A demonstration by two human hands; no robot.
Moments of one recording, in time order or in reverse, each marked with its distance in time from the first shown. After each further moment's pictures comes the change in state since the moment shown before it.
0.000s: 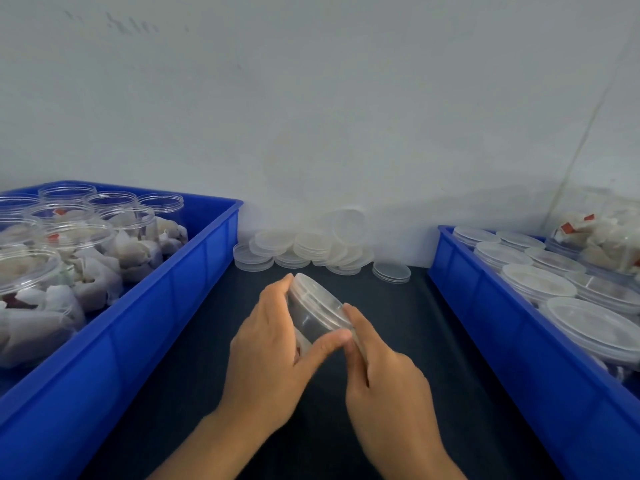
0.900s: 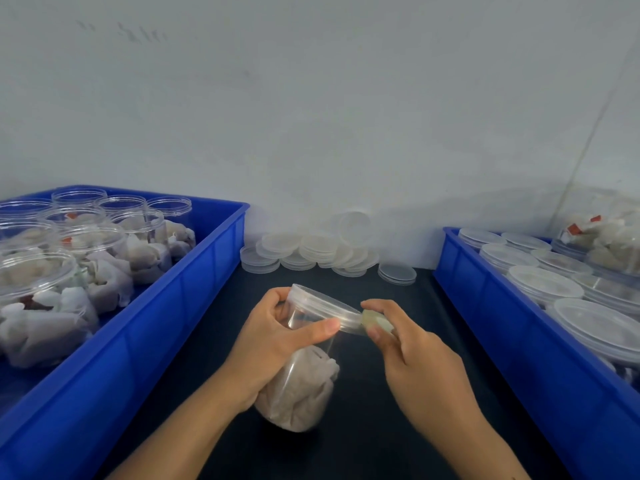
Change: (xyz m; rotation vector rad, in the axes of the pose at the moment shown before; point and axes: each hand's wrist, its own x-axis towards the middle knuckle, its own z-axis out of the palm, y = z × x) left_hand 0.021 -0.016 -0.012 -0.692 -0.238 -0.371; right_hand 0.020 0.014 -0.030 -0.132 0.007 -0.085
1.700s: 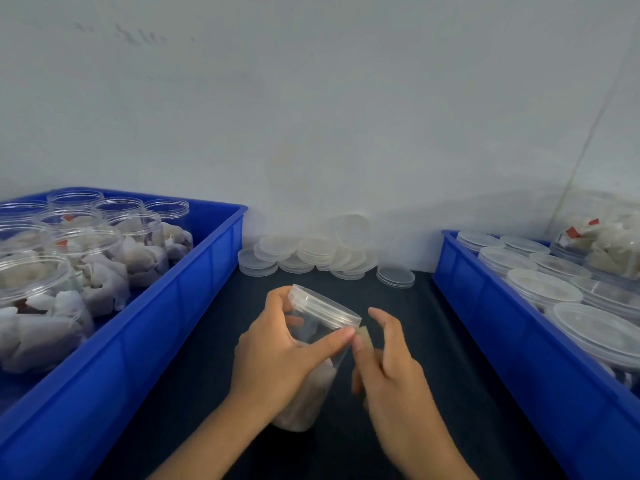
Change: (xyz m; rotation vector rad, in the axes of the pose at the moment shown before) left_hand -0.007 -0.001 0.015 0.423 0.192 0.129; right_hand -0.012 -0.026 0.015 0.508 -0.134 0.270
